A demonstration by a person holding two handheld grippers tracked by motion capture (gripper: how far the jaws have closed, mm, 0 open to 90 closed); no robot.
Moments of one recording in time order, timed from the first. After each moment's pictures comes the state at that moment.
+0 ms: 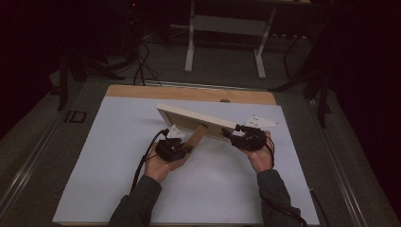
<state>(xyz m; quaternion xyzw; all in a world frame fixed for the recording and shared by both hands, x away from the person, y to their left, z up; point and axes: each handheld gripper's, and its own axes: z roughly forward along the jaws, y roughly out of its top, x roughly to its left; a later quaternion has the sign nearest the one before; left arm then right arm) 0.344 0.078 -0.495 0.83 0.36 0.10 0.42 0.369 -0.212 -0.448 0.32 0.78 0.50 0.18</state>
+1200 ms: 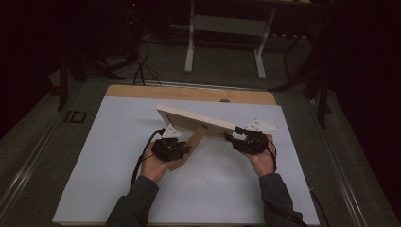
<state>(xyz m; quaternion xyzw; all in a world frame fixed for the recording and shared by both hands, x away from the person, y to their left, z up) 0.341 0.087 -0.488 0.82 0.36 0.10 0.43 0.364 -0.219 -0.457 0.33 0.78 0.49 0.19</state>
